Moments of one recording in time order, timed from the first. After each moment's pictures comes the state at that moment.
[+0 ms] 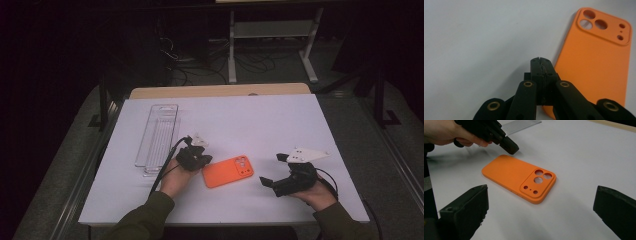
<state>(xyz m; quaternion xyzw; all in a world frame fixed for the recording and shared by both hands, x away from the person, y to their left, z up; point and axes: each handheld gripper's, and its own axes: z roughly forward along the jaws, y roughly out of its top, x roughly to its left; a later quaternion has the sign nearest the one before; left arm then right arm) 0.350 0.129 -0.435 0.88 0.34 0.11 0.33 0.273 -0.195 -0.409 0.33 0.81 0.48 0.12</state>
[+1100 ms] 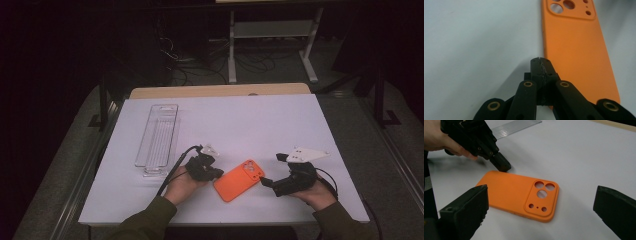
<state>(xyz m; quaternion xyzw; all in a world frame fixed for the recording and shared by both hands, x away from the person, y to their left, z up) 0.326 0.103 -0.439 0.89 0.29 0.01 0.34 0.274 -0.195 -0.409 0.33 0.81 0.48 0.12</state>
